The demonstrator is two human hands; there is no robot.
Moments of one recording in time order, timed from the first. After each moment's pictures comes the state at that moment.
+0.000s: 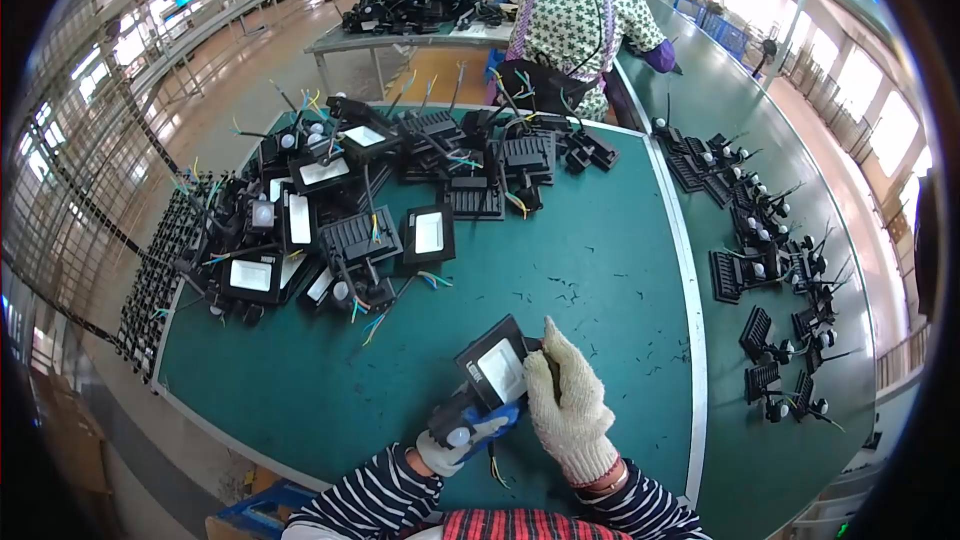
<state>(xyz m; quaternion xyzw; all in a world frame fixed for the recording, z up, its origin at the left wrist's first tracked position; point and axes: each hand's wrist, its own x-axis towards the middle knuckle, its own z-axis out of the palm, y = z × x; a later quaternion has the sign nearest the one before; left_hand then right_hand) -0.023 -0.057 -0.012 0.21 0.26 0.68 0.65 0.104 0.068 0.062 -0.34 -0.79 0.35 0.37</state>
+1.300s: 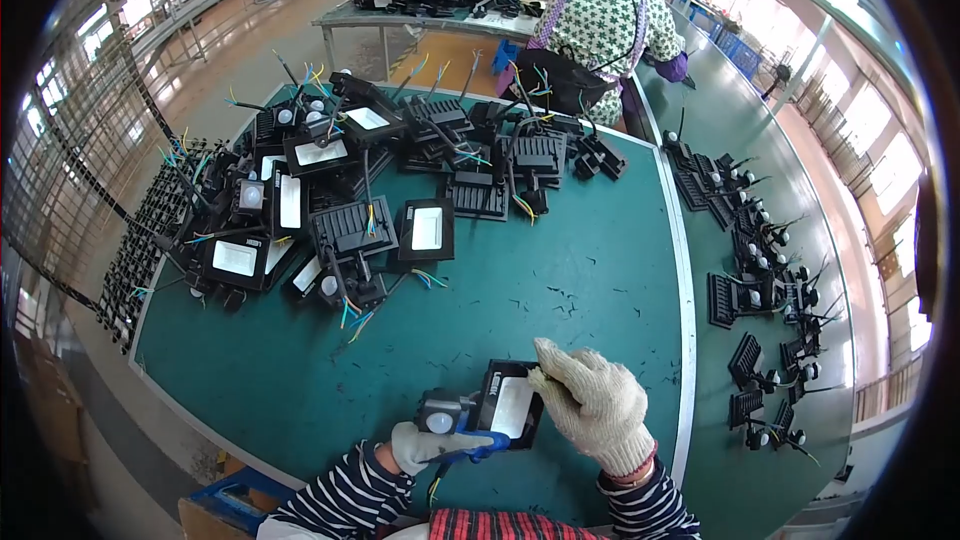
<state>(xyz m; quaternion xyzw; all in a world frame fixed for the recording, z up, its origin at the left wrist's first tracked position) -0.047 -0.053 -0.062 0.47 0.25 0.59 0.60 0.117 0.113 0.118 -0.25 -0.94 0.16 0.18</state>
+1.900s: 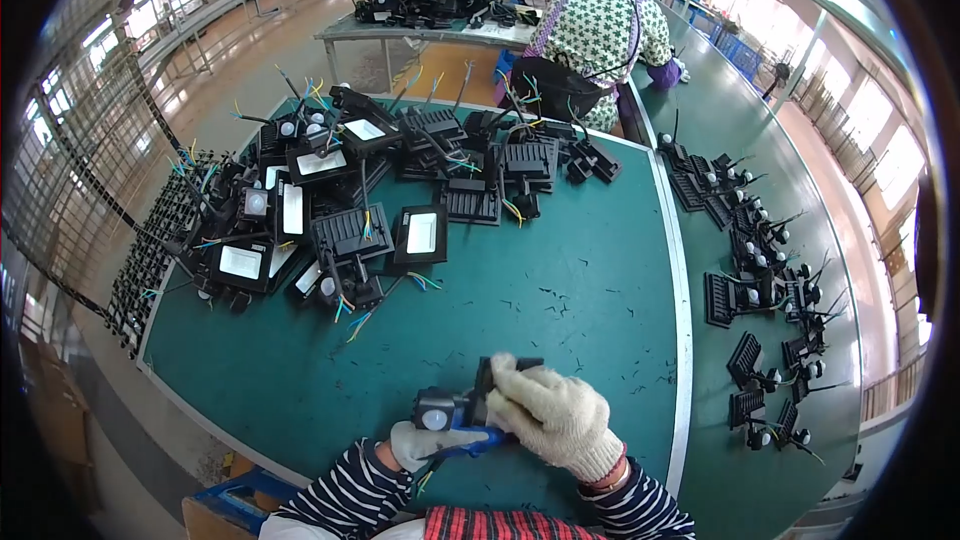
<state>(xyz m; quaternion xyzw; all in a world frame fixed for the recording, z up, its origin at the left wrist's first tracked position) -0.037 -0.055 -0.036 0.35 0.32 0.56 0.68 0.117 0.102 0.102 -0.16 -0.94 0.23 0.18</state>
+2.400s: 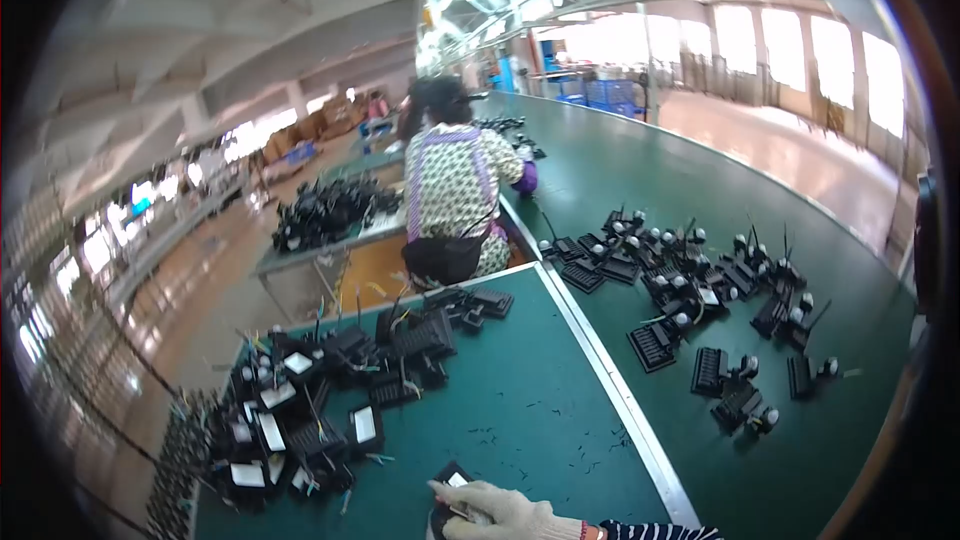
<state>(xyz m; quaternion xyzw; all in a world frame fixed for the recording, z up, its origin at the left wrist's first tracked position) -0.012 0.016 -0.006 0.41 0.60 0.58 0.37 0.161 0.100 0.115 -0.17 -0.76 0.58 0.23</state>
